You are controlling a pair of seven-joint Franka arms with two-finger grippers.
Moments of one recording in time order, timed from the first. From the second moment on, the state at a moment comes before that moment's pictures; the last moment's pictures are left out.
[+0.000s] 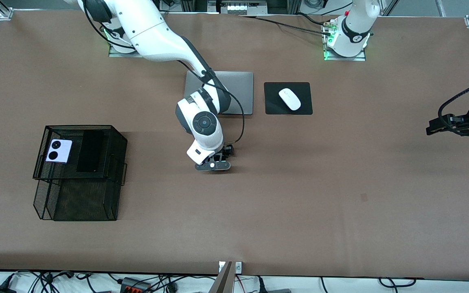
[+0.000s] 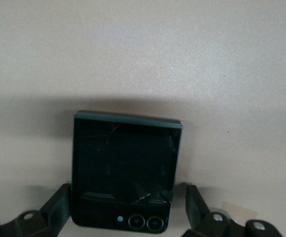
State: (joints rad) left arm 0.01 0.21 0.11 -1.50 -0.04 1.62 0.13; right arm 0.76 0.90 -0.13 -1.40 0.12 2.30 0.55
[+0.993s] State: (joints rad) left arm 0.07 0.20 0.05 -1.54 -0.04 1.60 0.13; right arm 0.76 0.90 -0.13 -1.36 0.12 2.30 0.58
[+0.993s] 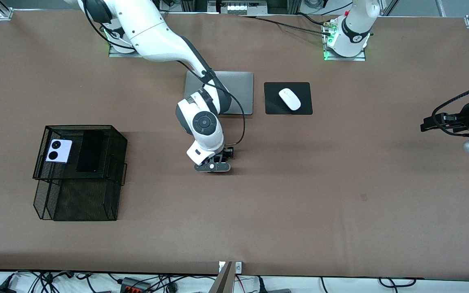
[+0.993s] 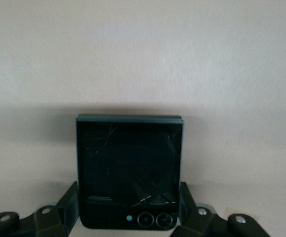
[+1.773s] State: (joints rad) left arm 0.16 0.16 -0.02 -1.58 0.00 1.62 0.16; right arm 0.52 0.84 -0.24 -1.12 0.12 2.07 0.35
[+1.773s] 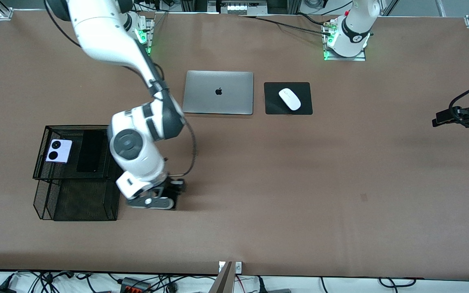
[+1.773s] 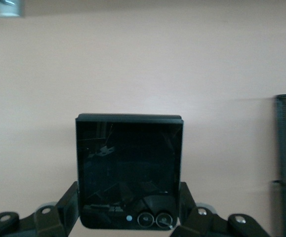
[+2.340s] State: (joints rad) left arm 0.24 0.12 -0.26 -1.58 0.08 1.63 -0.03; right arm 0.41 0.85 -0.36 -1.12 0.12 2.02 0.08
